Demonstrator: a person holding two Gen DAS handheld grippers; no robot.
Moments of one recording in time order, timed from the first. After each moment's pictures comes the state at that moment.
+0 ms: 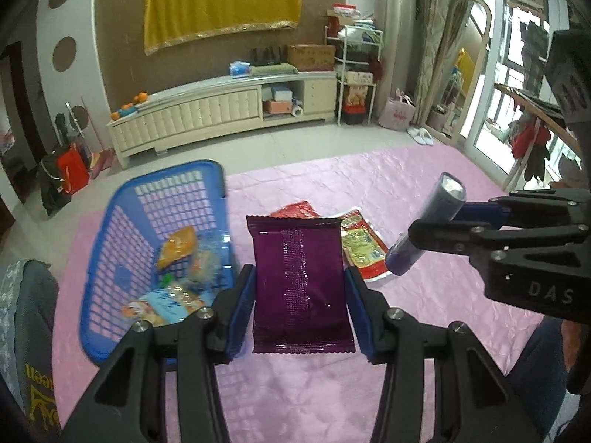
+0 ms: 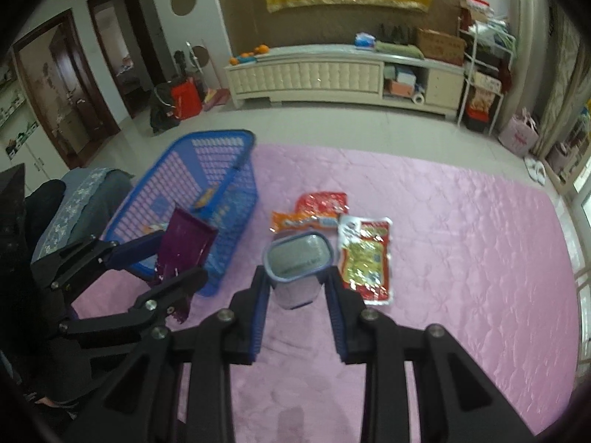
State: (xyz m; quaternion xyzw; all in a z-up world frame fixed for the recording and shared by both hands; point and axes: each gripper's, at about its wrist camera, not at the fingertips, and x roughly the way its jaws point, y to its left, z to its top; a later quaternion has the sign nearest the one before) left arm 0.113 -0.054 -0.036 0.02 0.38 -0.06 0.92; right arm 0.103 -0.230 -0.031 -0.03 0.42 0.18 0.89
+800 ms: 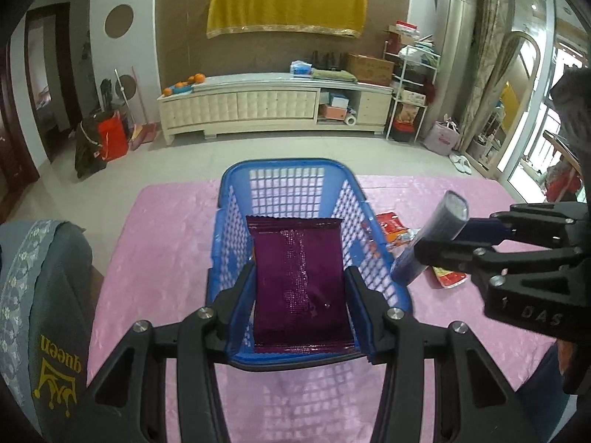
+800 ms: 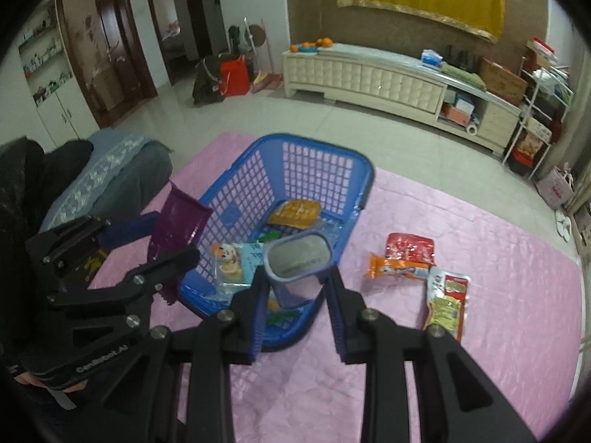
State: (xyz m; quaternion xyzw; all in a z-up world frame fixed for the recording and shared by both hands) left arm 0.093 0.078 -0.030 -0.04 0.38 0.02 0.92; right arm 0.127 -0.090 -0.030 -0.10 0.42 0.25 0.87
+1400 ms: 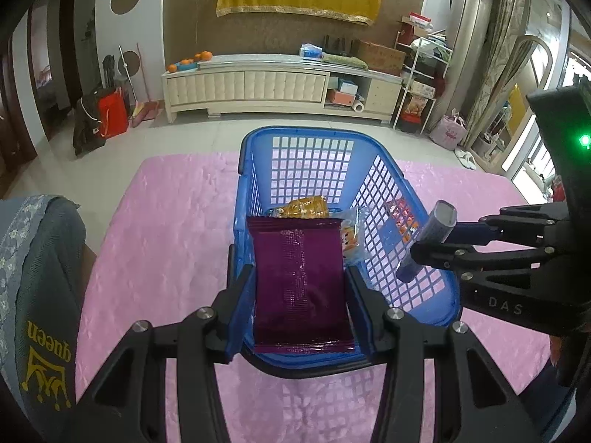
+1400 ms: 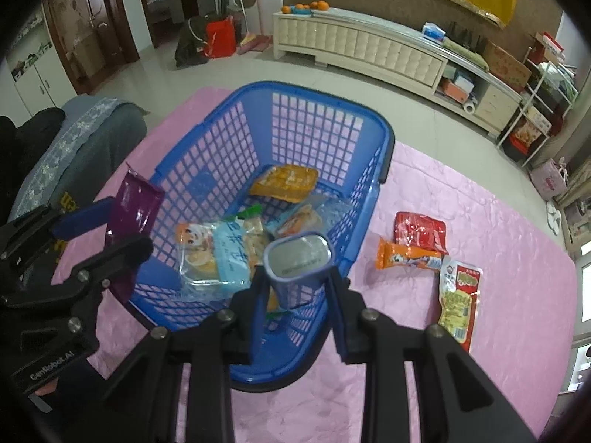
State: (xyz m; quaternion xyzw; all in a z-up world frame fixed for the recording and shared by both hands) left arm 0.104 0.109 -0.062 -0.06 0.41 0.02 0.91; right arm 0.157 -0.057 -0.076 -0.15 0.48 0.21 0.84
